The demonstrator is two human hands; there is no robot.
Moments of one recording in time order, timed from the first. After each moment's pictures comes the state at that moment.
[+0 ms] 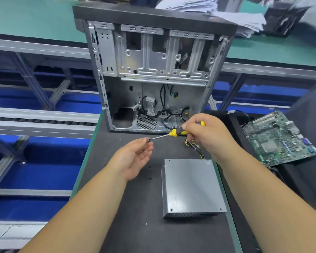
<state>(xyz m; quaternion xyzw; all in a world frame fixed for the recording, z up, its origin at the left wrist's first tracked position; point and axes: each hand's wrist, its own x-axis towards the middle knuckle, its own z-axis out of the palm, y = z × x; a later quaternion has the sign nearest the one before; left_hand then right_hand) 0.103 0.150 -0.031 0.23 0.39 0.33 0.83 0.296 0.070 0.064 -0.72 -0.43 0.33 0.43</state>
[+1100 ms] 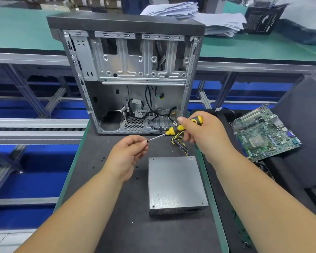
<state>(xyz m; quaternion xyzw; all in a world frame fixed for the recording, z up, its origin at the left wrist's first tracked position) 0.132 0.120 -0.017 0.43 0.38 0.38 0.73 0.321 0.037 0.069 -0.74 -0.44 0.22 0.46</state>
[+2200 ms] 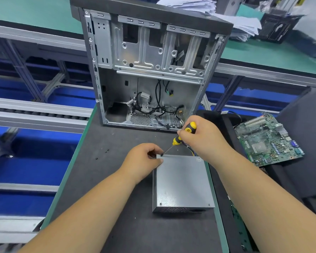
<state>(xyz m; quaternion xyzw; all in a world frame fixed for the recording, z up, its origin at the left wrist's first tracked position) 0.130 0.118 -0.053 0.73 0.43 0.23 0.48 0.298 0.057 0.054 -0.78 -0.52 0.18 0.29</state>
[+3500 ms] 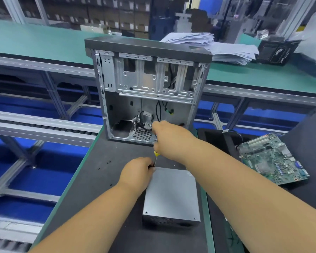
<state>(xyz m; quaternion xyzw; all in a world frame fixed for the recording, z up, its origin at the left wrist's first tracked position) 0.148 0.096 -0.043 0.82 0.51 0.18 0.19 0.277 0.081 0.095 -0.68 -0.73 0.04 0.02</state>
